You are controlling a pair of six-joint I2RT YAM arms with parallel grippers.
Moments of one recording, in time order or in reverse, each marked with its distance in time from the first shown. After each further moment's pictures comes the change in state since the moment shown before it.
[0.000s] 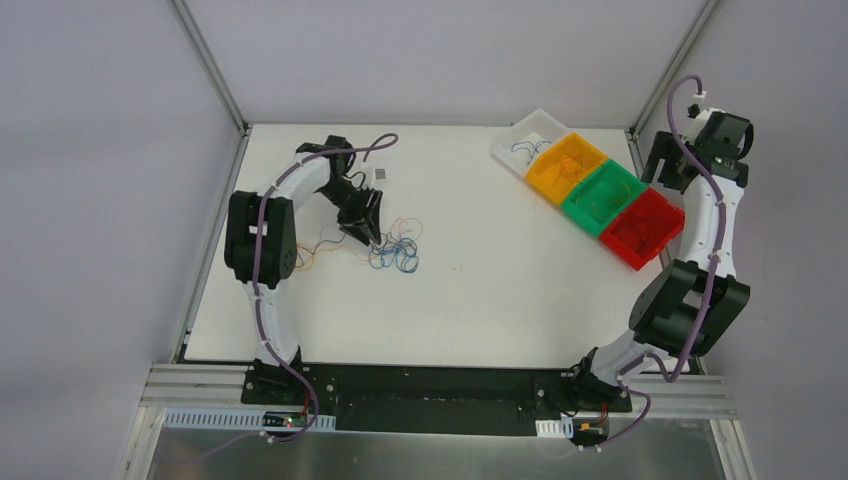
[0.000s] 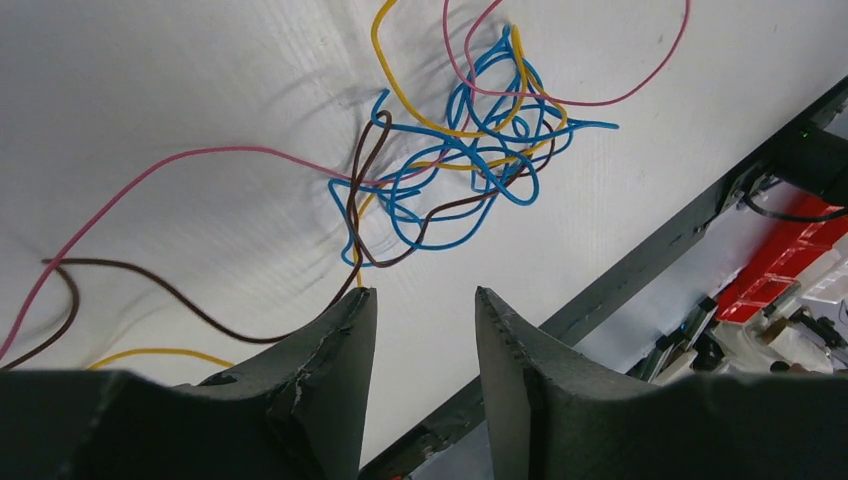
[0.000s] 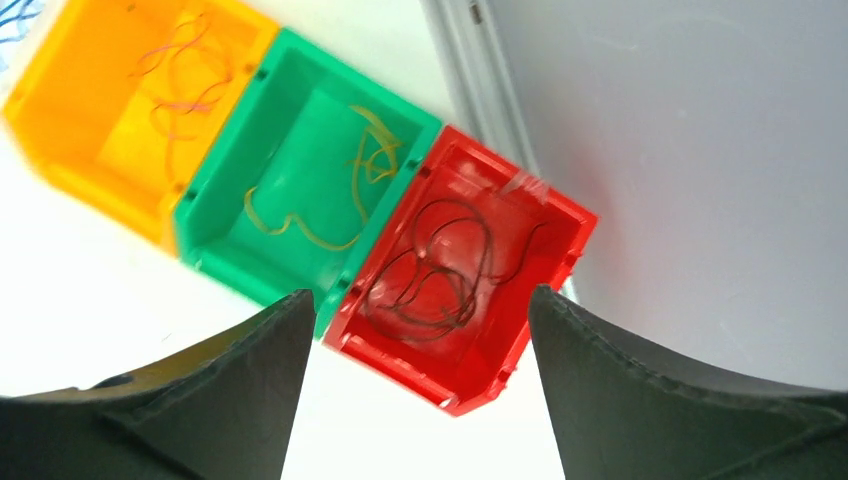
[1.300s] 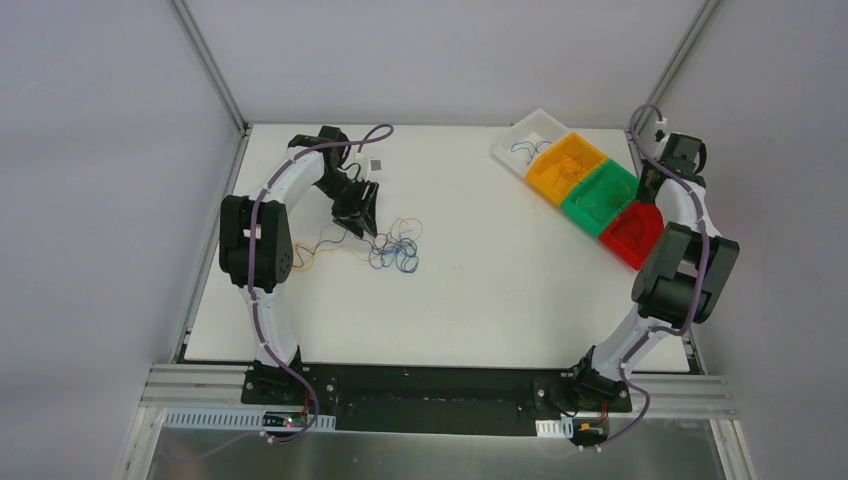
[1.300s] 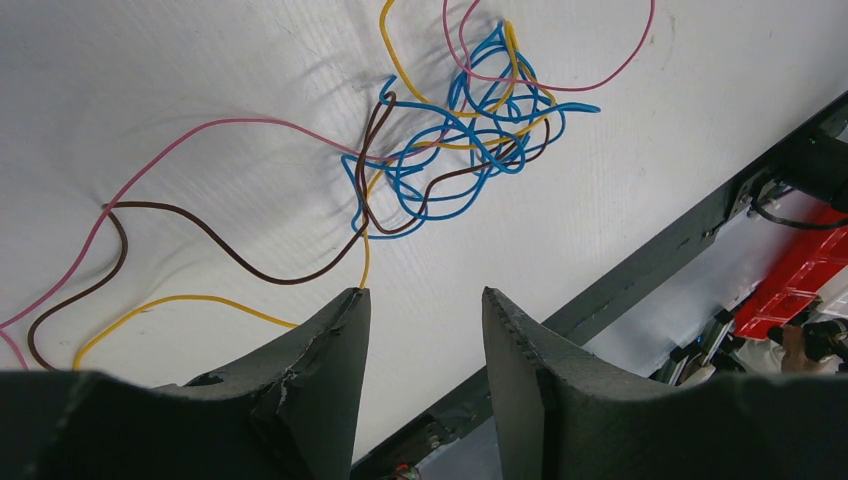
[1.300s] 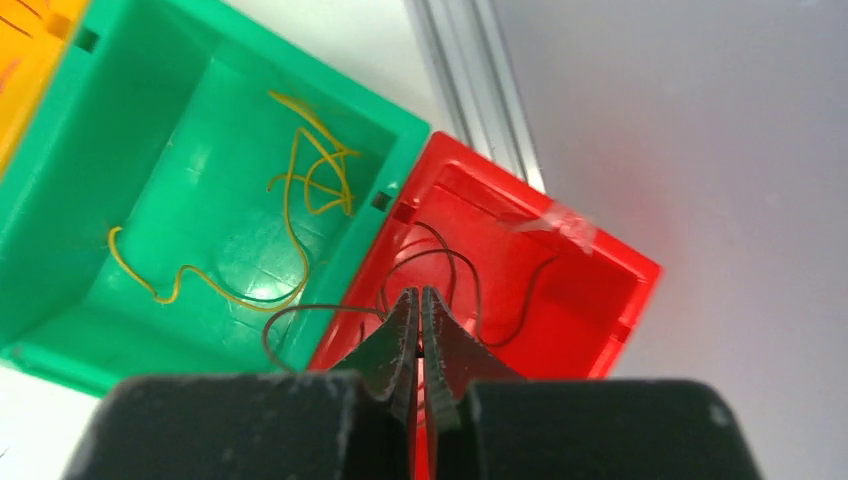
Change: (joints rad) left arm 0.008 -0.028 0.042 -0.043 -0.038 0.010; right arm 0.036 0.156 -0.158 0.249 0.125 -0.029
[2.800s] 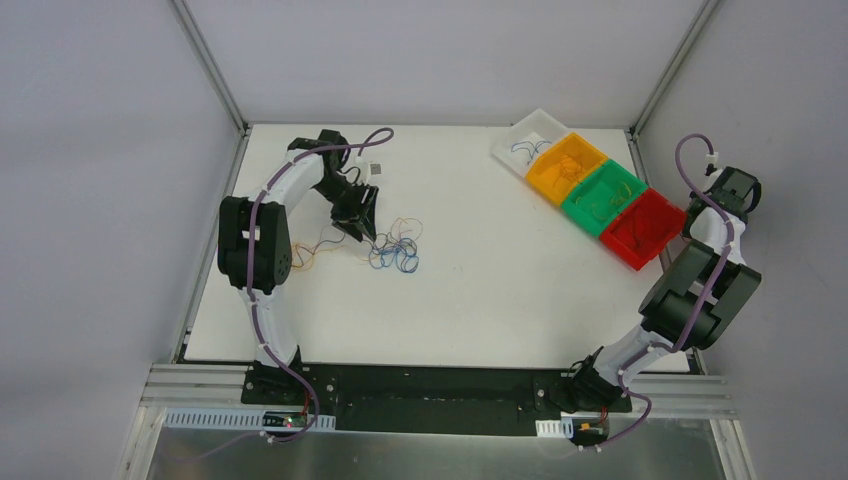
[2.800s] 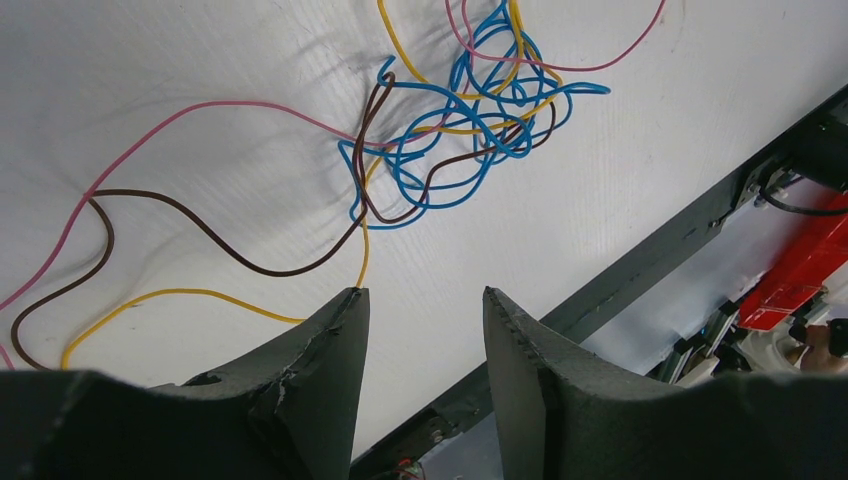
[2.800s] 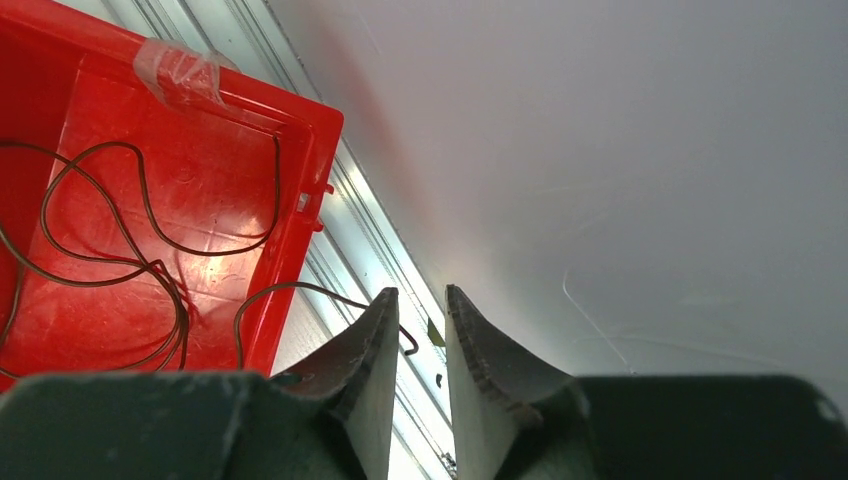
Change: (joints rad) left arm 0.000 -0.019 -0.040 0.004 0.001 0.015; right arm -0.241 -0.085 -0.152 0.033 0.062 -0.148
